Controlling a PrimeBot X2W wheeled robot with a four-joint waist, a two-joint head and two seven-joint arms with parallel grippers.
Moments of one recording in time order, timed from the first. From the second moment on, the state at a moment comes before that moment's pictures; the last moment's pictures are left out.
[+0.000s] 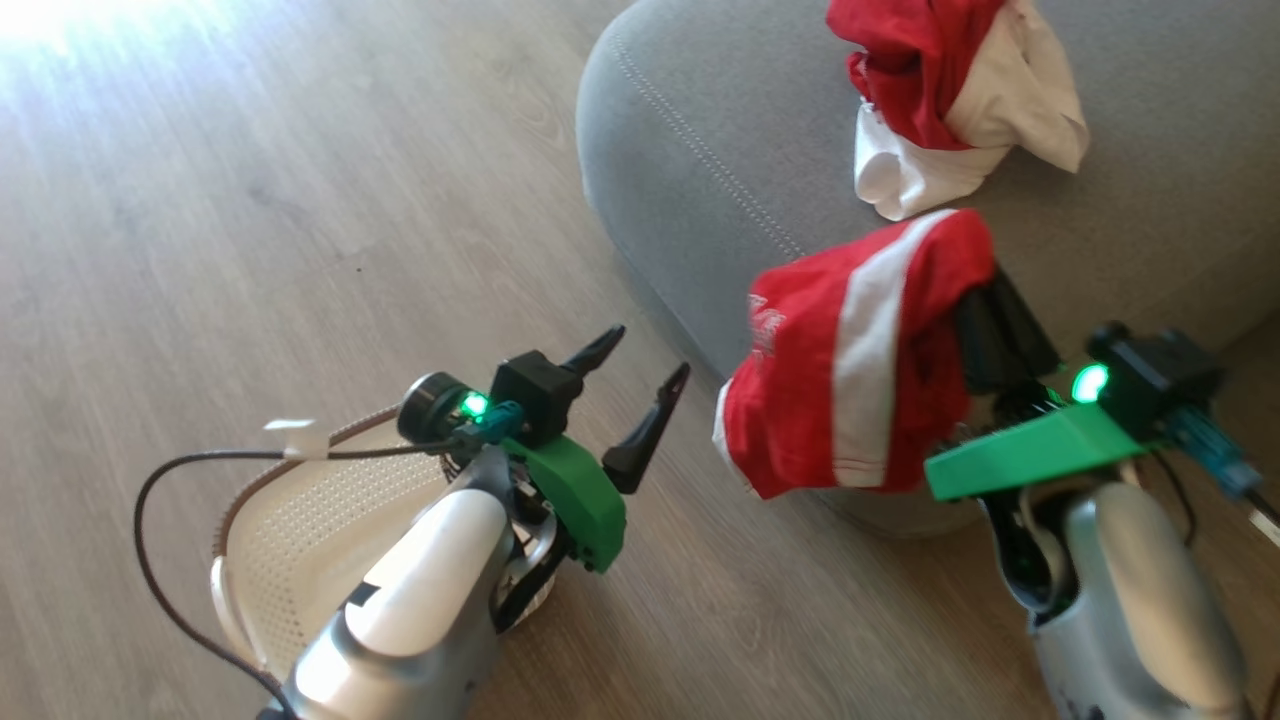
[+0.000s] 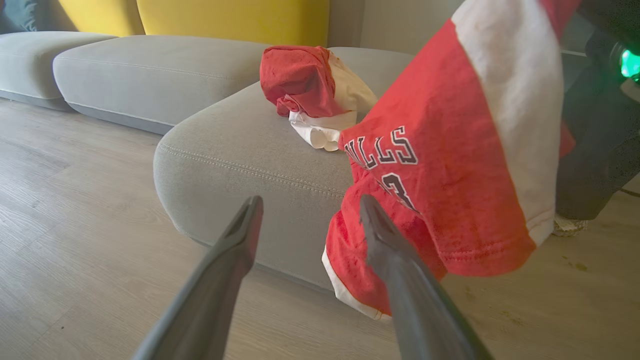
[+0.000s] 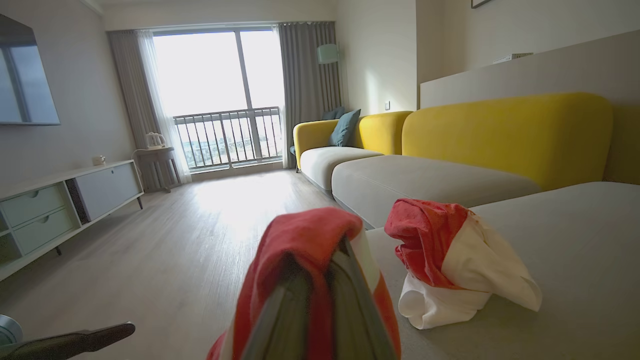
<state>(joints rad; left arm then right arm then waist) -0.54 0.06 -0.67 0.58 -0.39 -0.11 -0.25 -0.29 -0.09 0.15 0.16 0.26 0.13 -0.26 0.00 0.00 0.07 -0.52</state>
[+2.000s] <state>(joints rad) -0.66 0.24 -0.81 0.45 -0.36 -0.13 -0.24 -1.17 -0.56 -0.53 0.42 -0.16 0.13 0.00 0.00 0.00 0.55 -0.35</state>
